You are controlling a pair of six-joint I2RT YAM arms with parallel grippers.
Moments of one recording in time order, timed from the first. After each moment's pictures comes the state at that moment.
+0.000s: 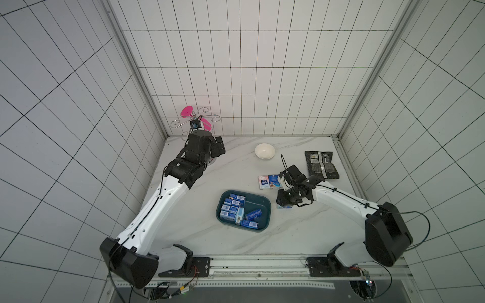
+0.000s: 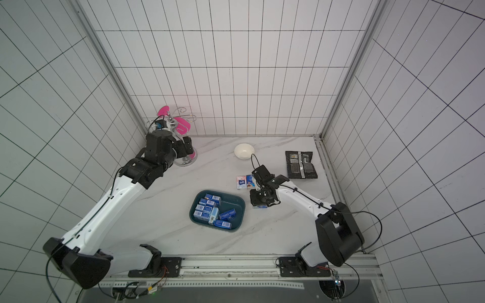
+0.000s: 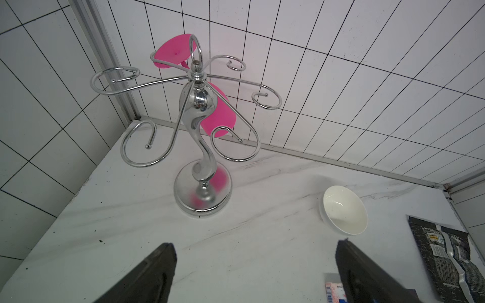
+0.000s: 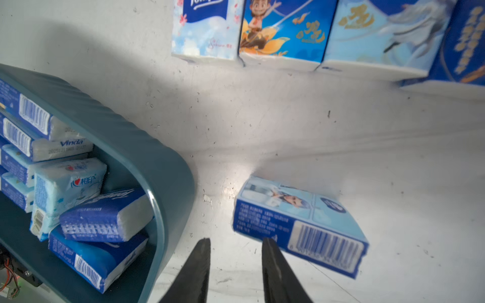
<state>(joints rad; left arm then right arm) -0.41 1.28 1.39 -0.58 -0.37 -0.43 0.69 1.48 0.96 -0.70 -0.17 0.39</state>
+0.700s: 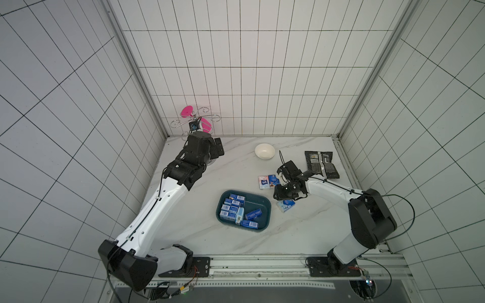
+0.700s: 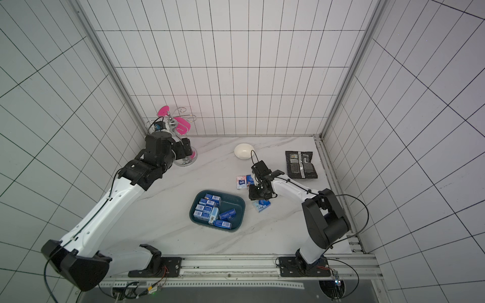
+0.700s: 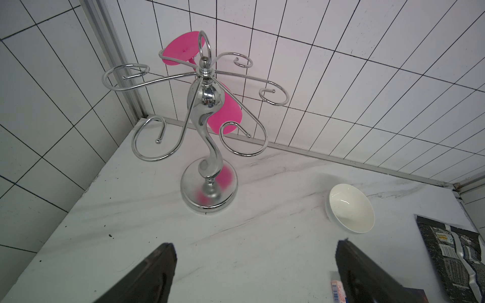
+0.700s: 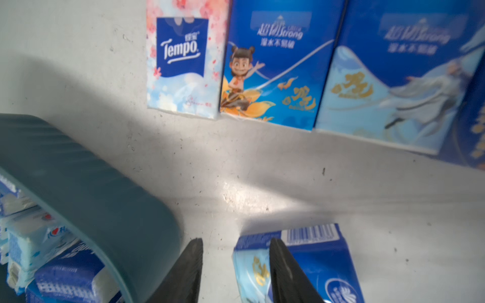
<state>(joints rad) -0.41 1.27 1.37 -0.59 -0.39 -0.43 0.62 1.65 1.05 -0.63 -0.19 0.35</state>
